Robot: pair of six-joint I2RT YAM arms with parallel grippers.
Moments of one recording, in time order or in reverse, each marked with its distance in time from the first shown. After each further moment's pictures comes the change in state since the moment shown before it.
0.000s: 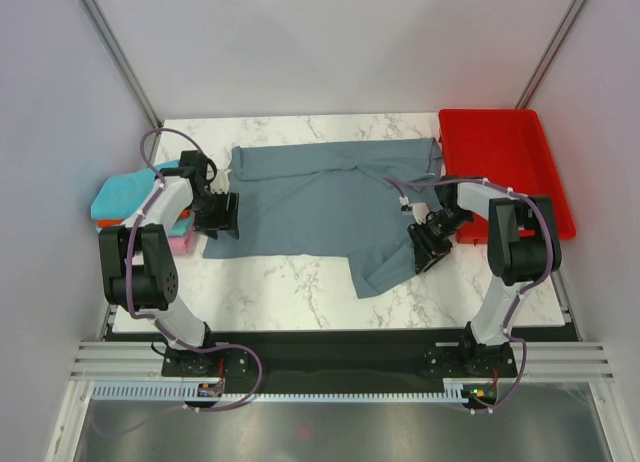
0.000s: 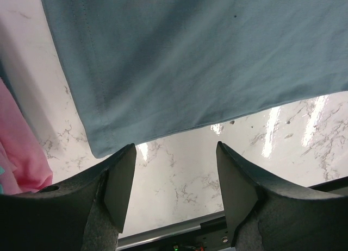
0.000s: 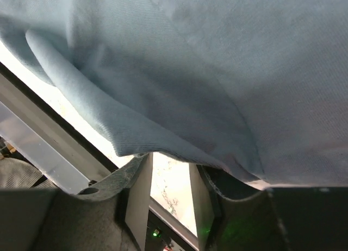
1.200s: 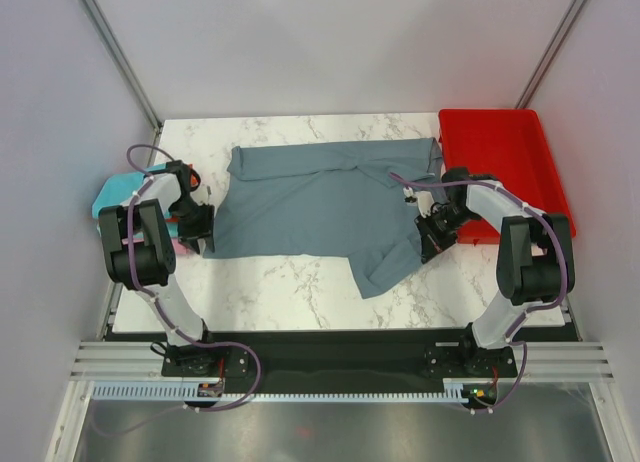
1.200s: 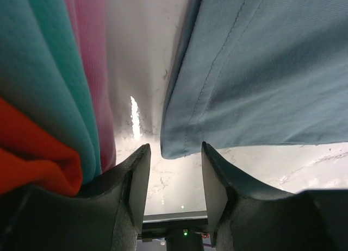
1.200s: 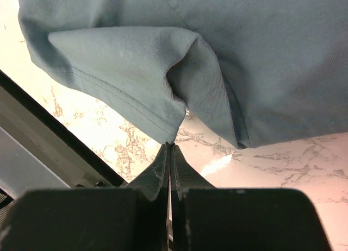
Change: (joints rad) left arm 0.146 0.174 0.039 -0.064 -0.135 -0.023; right arm -0.007 -0.153 -0.015 0.023 0.026 -0.028
